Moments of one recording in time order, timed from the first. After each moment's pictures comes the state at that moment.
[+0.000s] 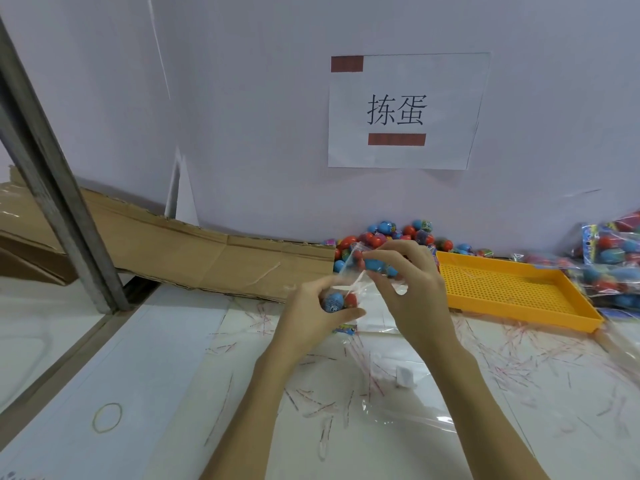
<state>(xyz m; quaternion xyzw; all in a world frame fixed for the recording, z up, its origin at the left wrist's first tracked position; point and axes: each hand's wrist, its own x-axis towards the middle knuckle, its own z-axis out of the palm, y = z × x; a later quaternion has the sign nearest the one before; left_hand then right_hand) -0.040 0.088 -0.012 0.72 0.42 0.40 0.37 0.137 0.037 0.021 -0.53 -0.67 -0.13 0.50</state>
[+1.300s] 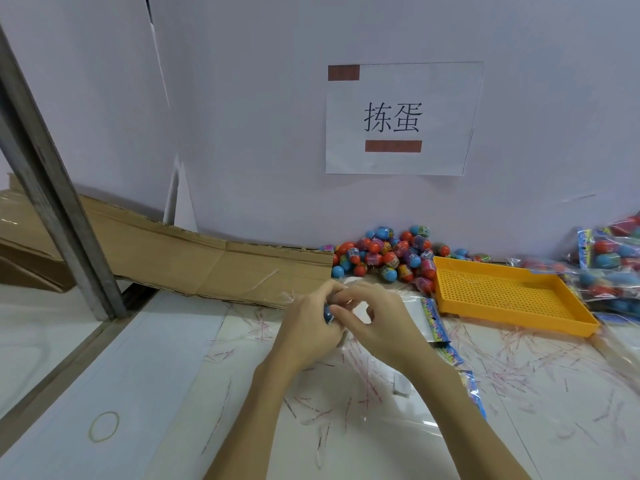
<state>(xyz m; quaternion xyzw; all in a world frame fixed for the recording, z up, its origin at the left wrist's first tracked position) -0.039 0.081 -0.009 0.77 0.41 0.36 0.32 0.113 0.034 0.012 -0.52 -0.74 0.10 0.42</state>
